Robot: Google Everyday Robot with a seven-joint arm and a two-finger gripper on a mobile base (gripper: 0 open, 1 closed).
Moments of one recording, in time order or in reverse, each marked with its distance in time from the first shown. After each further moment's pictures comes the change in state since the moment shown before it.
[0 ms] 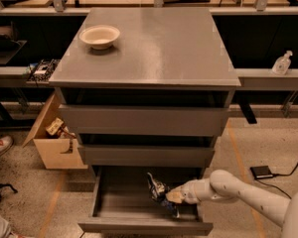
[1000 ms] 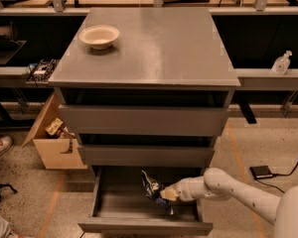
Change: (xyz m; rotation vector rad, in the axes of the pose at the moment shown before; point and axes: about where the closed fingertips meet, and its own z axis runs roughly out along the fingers) arm -0.015 0.003 0.025 -0.045 -0.029 -0.027
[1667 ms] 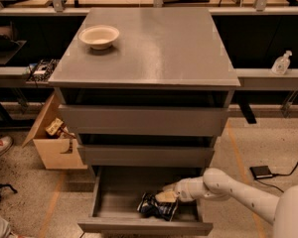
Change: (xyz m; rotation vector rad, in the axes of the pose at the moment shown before) arm 0.001 0.003 0.004 -0.008 0.003 0.000
